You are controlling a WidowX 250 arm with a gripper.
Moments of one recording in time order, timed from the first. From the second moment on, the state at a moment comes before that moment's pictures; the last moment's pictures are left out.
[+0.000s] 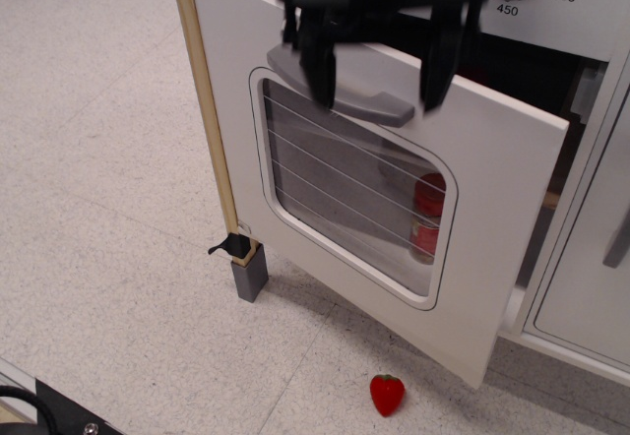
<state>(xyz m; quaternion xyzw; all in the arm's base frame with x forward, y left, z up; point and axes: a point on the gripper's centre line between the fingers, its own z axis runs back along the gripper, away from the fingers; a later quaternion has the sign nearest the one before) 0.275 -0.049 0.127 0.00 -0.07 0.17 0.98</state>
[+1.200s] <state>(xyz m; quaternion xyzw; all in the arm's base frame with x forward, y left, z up) 0.330 -0.094 0.027 -0.02 -0.13 0.05 0.99</state>
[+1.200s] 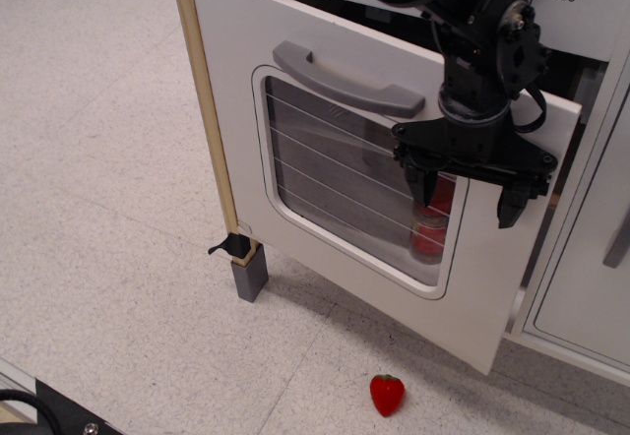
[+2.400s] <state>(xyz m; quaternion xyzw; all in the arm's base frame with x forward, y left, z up) 0.352 -0.087 0.026 -0.01 -0.14 0.07 0.99</state>
